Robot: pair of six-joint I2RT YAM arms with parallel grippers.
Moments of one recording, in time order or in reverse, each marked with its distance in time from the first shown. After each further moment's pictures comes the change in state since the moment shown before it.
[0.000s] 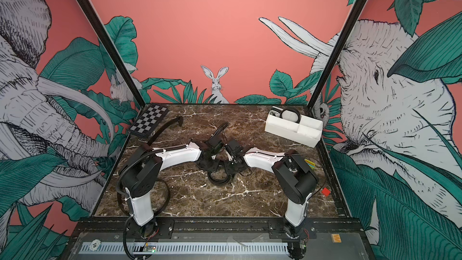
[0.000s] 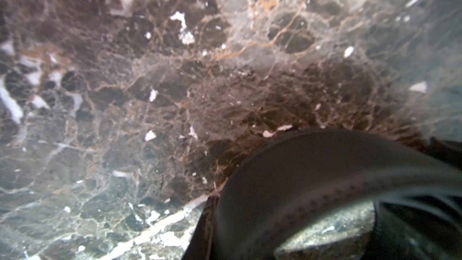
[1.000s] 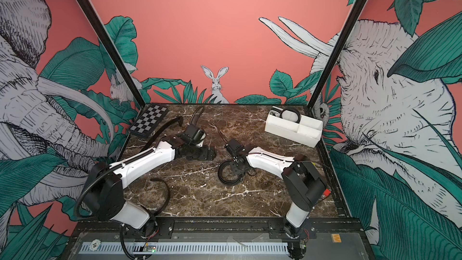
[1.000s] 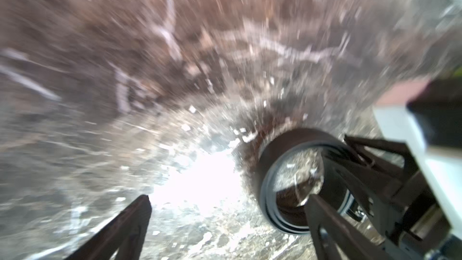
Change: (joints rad) left arm 0.145 -0.404 -0.071 0.067 0.130 -0.102; right arm -0.002 -0.144 0.001 -0.228 0.303 -0.204
